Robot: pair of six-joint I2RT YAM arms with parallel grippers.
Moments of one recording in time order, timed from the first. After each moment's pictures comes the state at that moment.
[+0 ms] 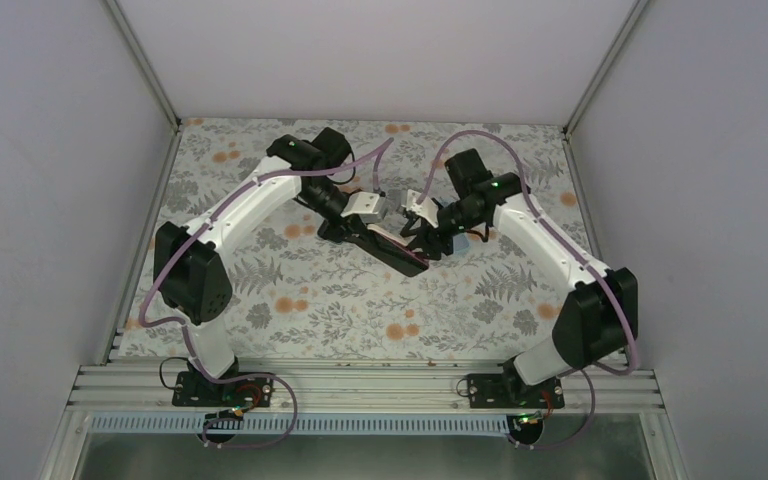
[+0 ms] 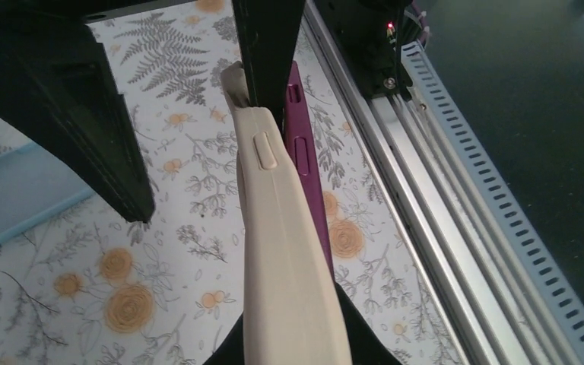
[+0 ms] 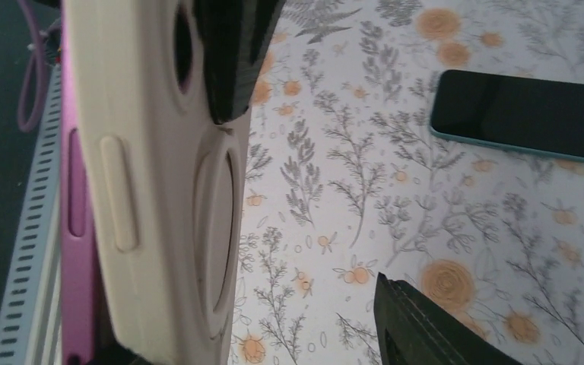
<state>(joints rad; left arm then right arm) -0.58 1.81 1.72 -1.31 0.90 1.18 0.44 1.50 1.28 -0.95 -0.76 -0.84</state>
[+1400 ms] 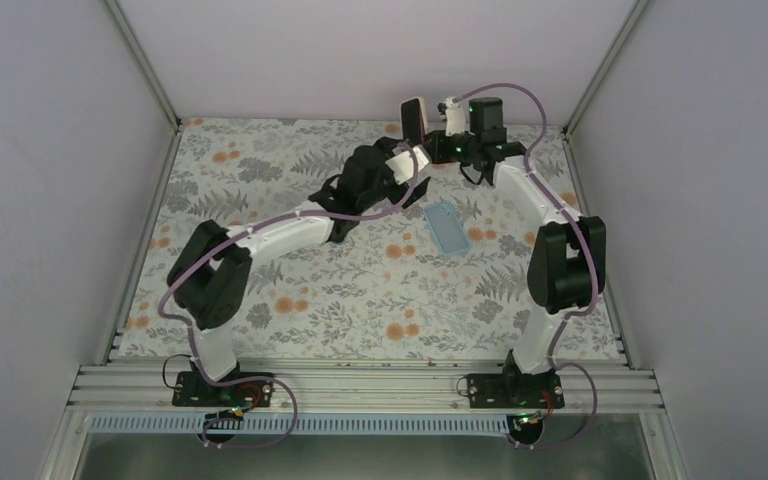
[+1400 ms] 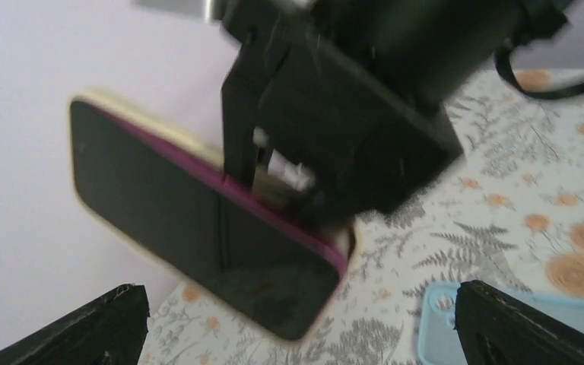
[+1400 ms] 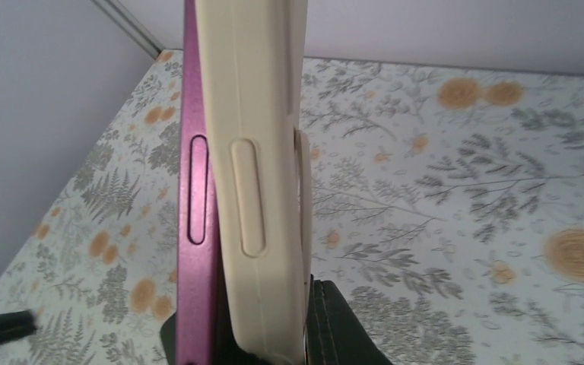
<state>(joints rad) -0.75 1.80 1.32 0.23 -0.02 0.41 0.22 1.84 1.55 -0.32 -0.53 0.17</state>
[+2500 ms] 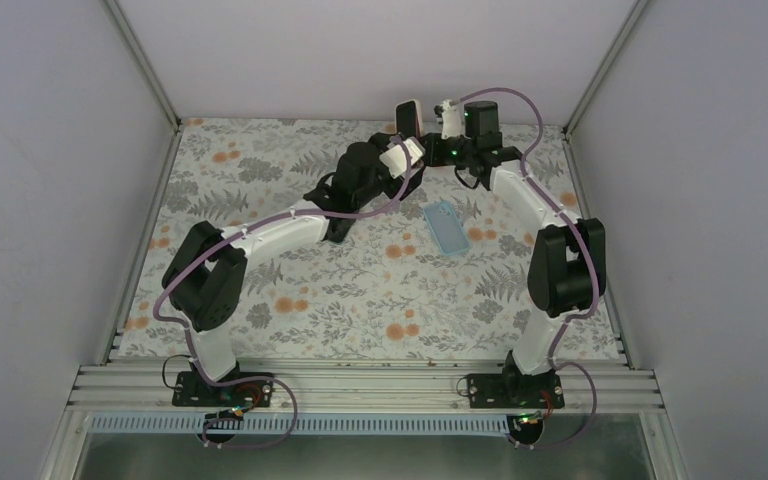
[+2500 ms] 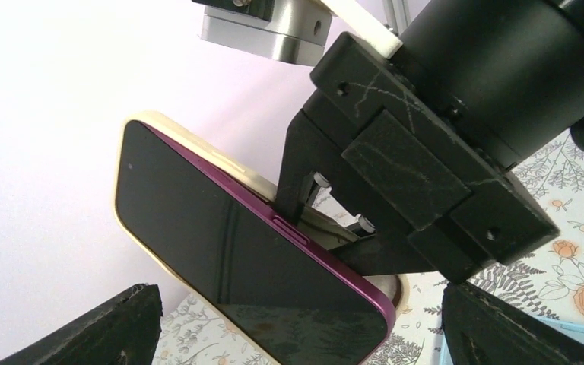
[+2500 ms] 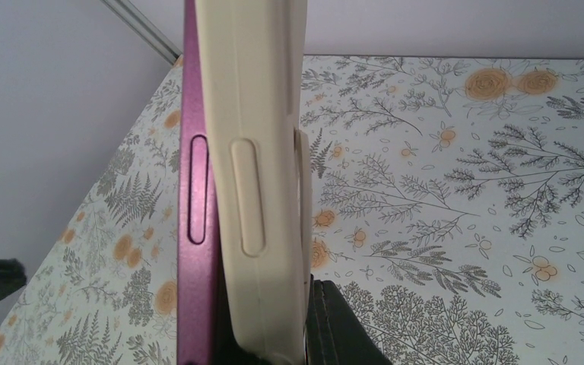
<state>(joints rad) -0.74 1.81 1.34 0.28 -0.06 0.36 0.26 1.82 1.50 -0.26 -0.54 0.24</state>
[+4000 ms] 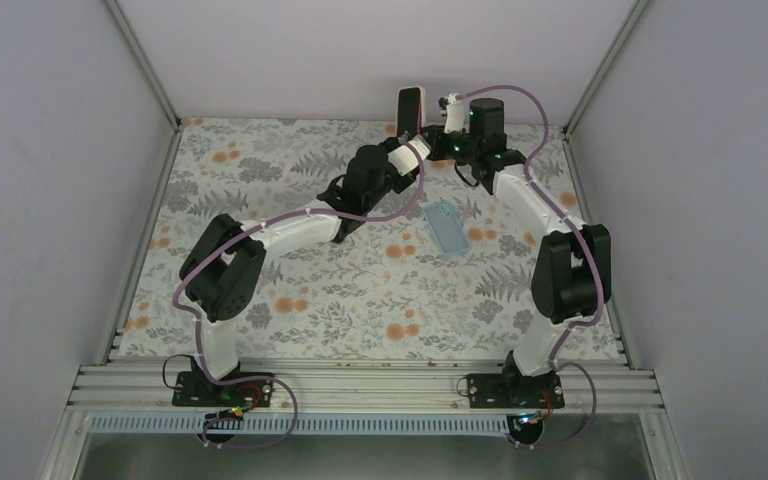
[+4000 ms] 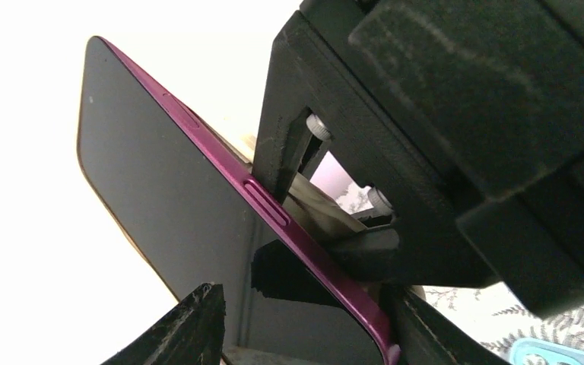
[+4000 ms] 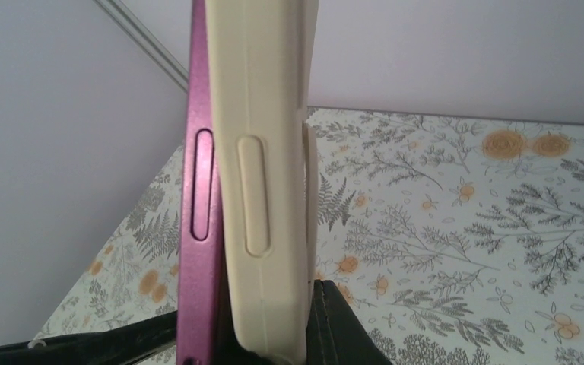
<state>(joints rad) -0.74 1.91 1.38 0.40 -0.18 0.41 0.26 1.78 1.46 -0.13 -0.56 0.29</state>
